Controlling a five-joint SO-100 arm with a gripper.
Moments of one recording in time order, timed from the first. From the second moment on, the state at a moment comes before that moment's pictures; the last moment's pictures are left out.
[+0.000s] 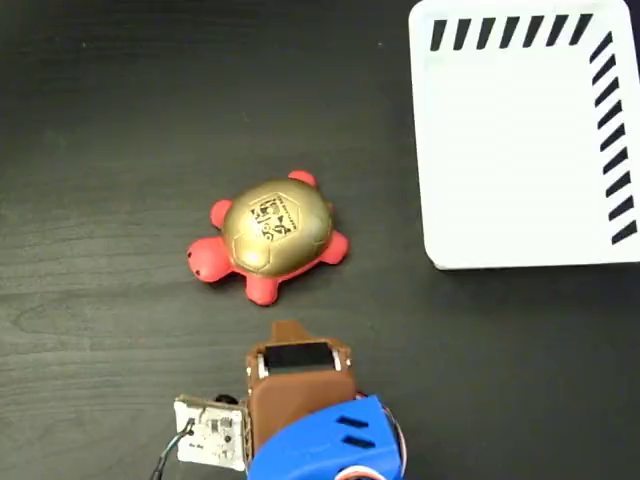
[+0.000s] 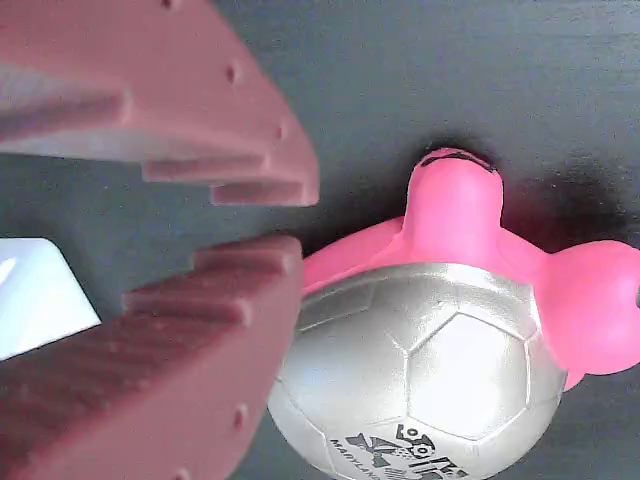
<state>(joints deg) -4.1 185.8 169.9 71.8 5.8</state>
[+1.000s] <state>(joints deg) -5.1 185.7 169.9 71.8 4.7</state>
